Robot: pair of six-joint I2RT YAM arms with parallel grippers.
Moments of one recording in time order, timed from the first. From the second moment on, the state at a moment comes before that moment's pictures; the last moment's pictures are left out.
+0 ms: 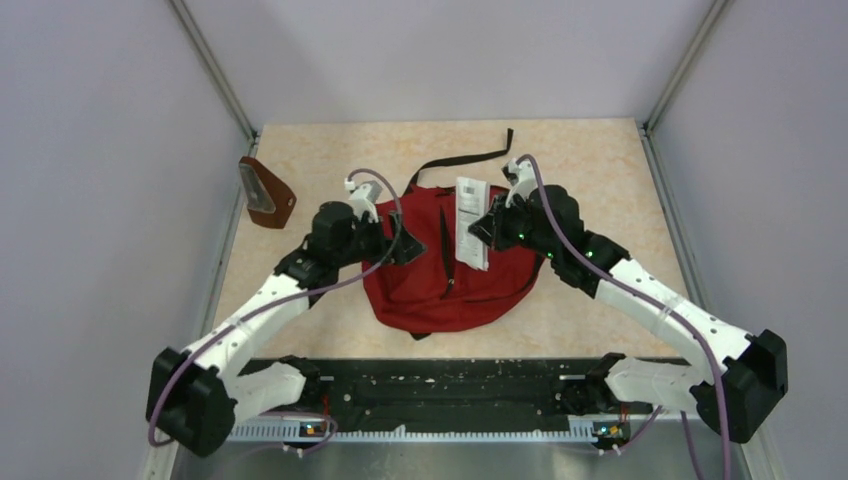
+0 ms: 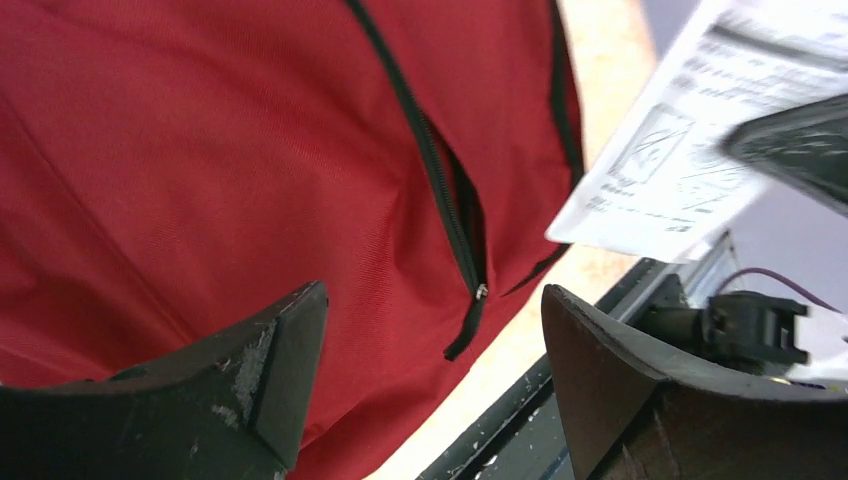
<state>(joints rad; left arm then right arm) -0.44 1.02 0.73 -0.10 0.41 -0.55 0.70 1.12 0.95 -0.18 -0.11 0.40</state>
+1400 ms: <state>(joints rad) -0.69 1.55 1.08 -0.35 -0.11 -0.56 0.59 1.40 0.86 0.20 -0.13 0.62</state>
